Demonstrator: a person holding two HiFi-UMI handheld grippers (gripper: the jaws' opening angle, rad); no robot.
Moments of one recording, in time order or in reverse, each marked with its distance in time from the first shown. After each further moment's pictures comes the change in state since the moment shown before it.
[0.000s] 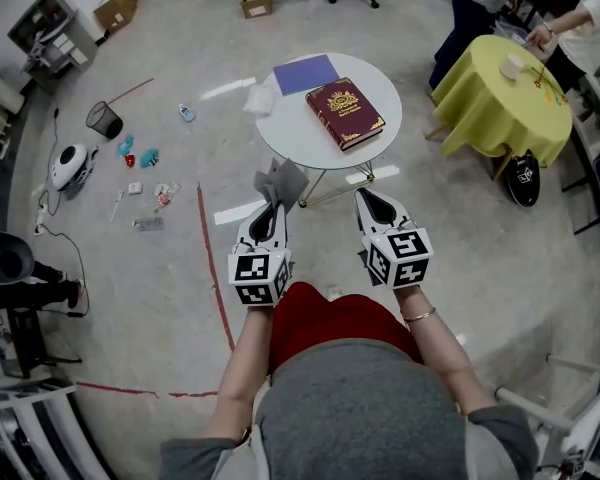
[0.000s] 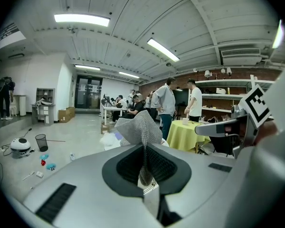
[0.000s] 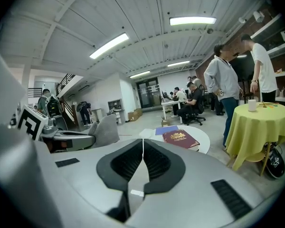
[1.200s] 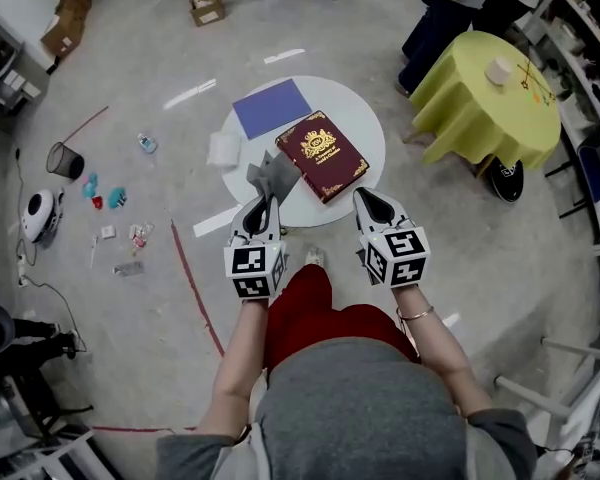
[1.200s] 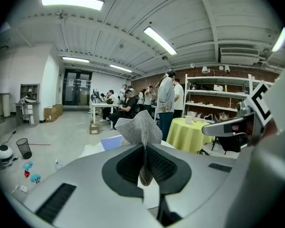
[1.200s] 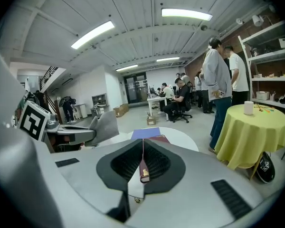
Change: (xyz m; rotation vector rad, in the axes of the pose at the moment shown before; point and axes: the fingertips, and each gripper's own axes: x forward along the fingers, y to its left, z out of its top) left arm 0.214 0.043 0.049 0.039 0.046 -0.111; right arm 0.135 -0.127 0.043 0.022 0.061 -0.160
